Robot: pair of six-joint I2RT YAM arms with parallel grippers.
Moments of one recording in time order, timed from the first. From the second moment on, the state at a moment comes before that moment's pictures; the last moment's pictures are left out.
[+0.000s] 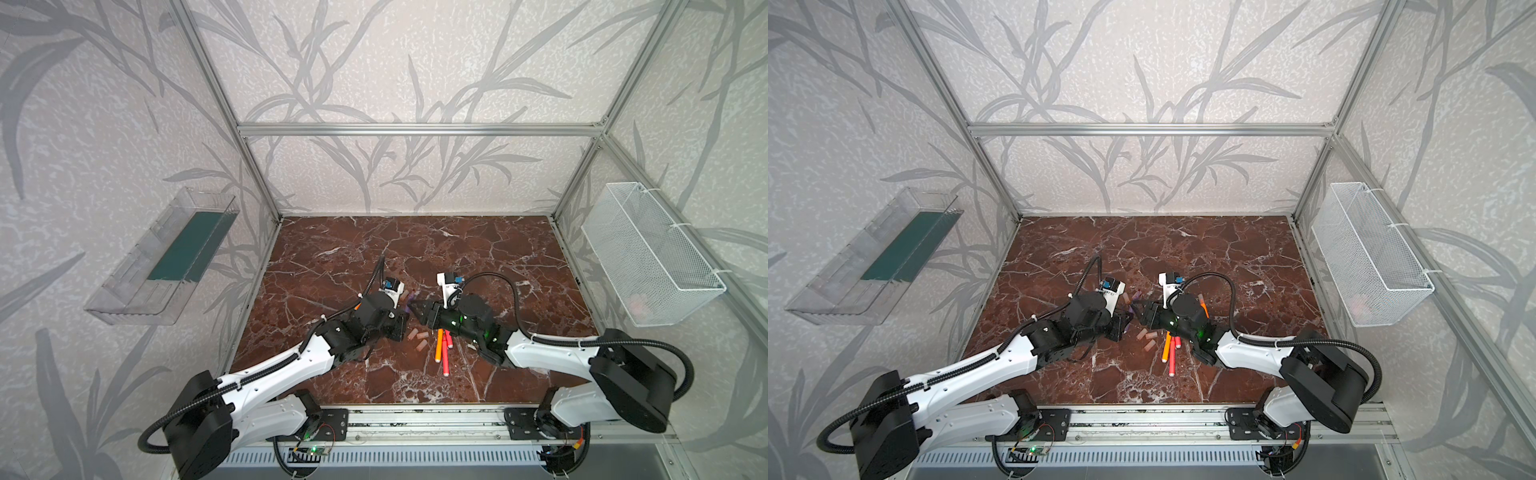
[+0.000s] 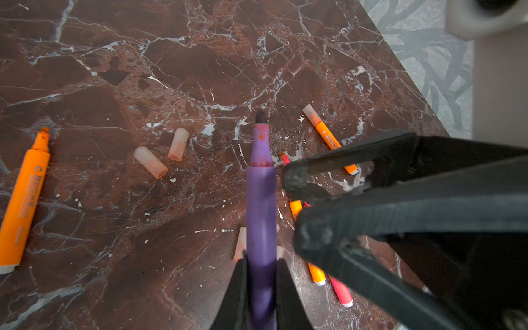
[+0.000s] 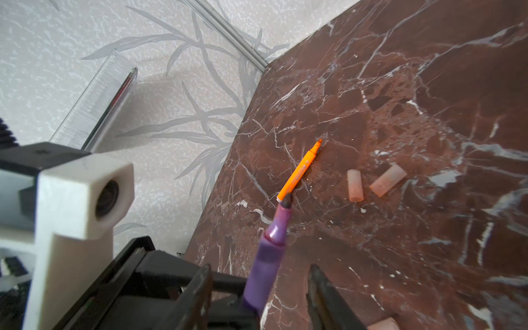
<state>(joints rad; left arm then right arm) -0.82 1.11 0.66 -0.21 -0.03 -0.47 0.87 1.45 0.58 0.65 -0.09 0.90</state>
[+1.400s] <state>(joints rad) -0.83 1.02 0.54 -0.02 0.02 -0.44 0.95 1.47 0.62 0.74 -0.04 0.95</state>
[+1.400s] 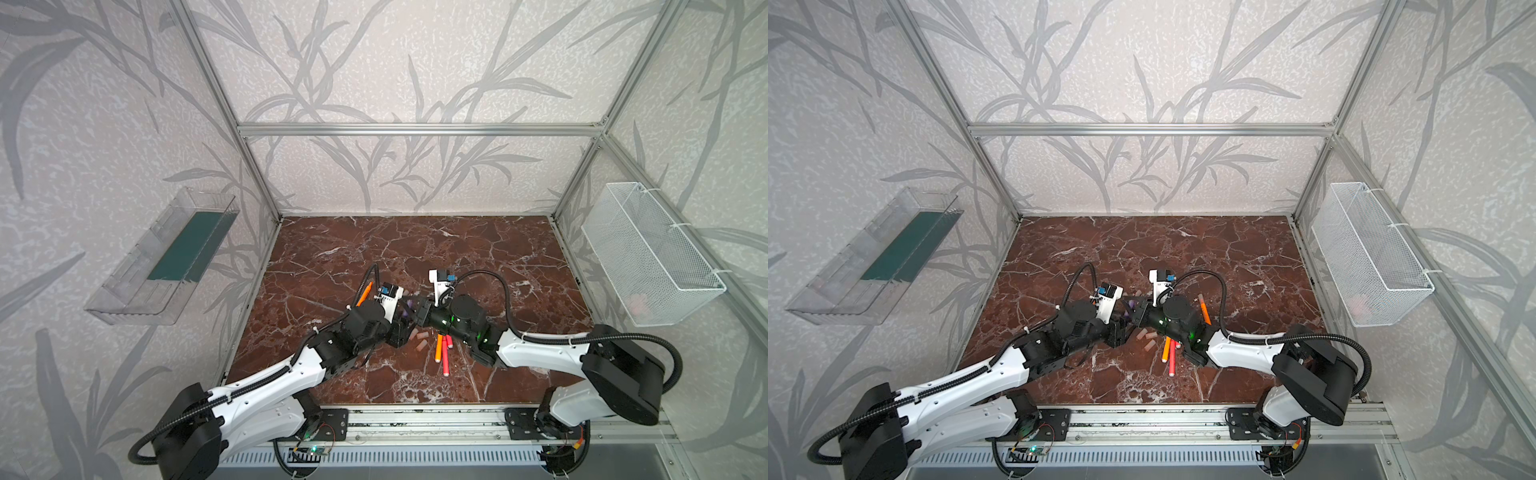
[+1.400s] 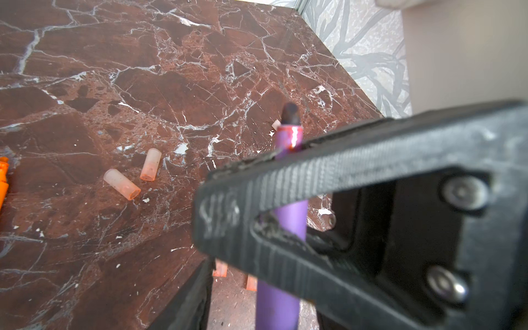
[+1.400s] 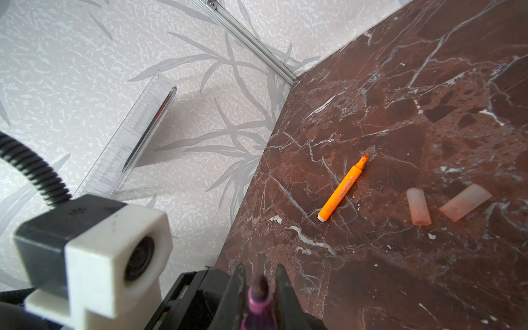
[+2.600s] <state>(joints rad) -0.84 0.88 0.35 0.01 -0.43 -0.47 0.87 1.13 0.59 0.11 0.33 0.71</state>
